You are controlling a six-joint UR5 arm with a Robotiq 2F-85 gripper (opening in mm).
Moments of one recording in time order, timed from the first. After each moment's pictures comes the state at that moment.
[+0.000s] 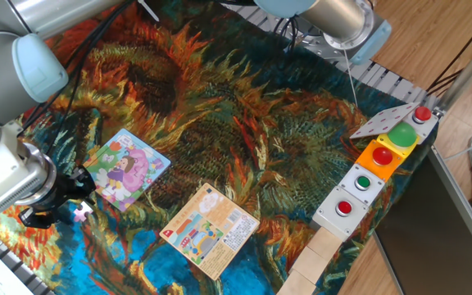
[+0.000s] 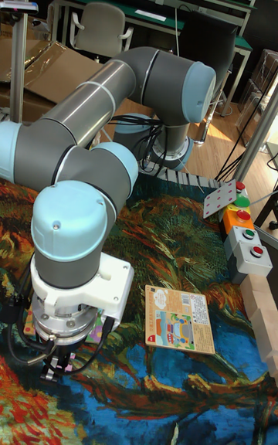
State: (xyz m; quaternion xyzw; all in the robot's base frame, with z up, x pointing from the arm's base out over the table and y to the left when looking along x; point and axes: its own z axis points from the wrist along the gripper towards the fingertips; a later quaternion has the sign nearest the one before) arm 0.744 -0.077 0.006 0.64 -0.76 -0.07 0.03
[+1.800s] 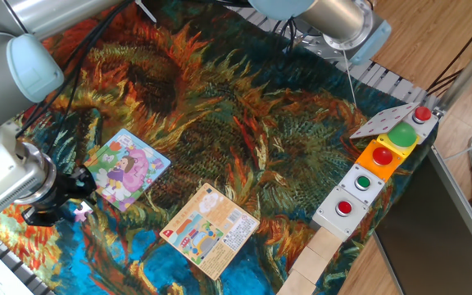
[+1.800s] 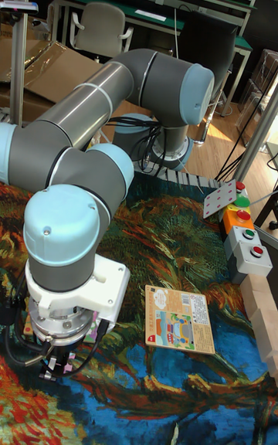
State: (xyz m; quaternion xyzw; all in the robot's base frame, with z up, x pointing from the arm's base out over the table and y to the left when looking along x) arm 0.739 -0.077 0.003 0.64 -0.76 -0.08 0.03
